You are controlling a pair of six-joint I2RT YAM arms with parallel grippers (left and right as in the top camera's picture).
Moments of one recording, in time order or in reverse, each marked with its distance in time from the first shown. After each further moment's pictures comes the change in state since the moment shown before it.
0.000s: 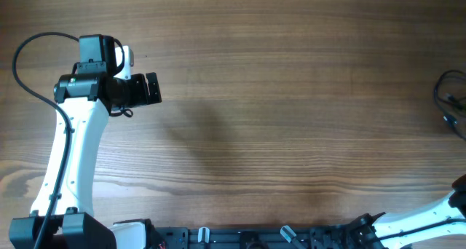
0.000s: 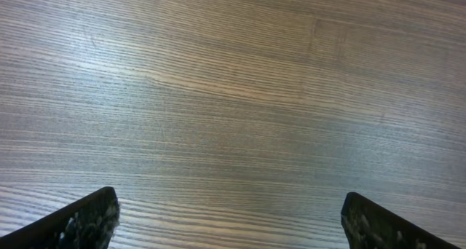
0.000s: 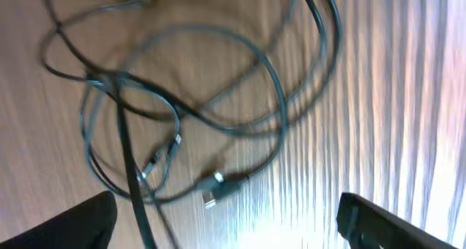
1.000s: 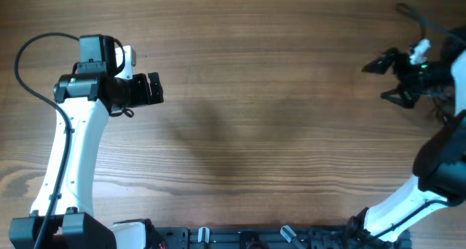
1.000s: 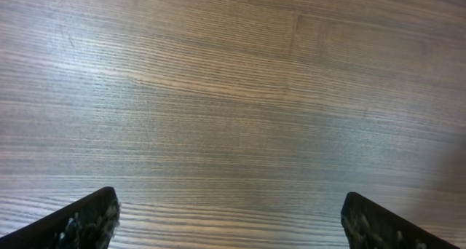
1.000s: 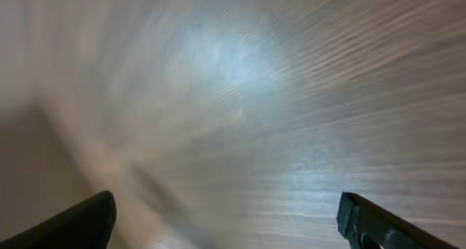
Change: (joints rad) left arm 0.000 0.001 0.000 -0.002 0.049 0.008; right arm 0.565 0.000 0.000 -0.342 -0.465 -0.641
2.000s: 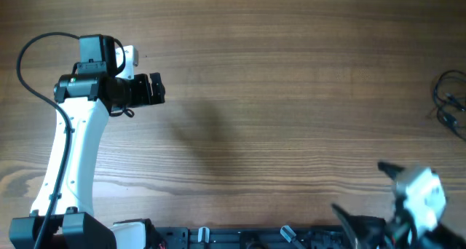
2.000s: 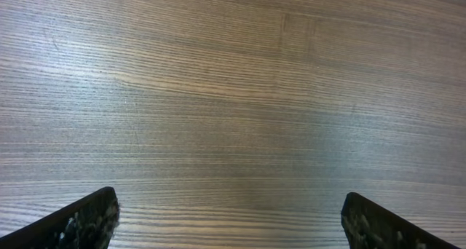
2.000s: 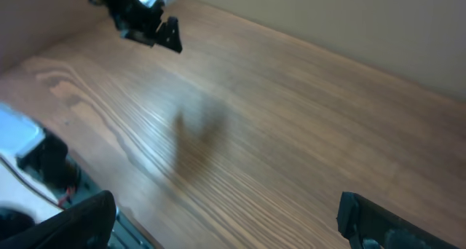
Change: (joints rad) left arm 0.000 0.000 0.000 0.001 0.034 0.018; right arm 0.388 -1.320 0.009 -0.350 -0.003 -0.454
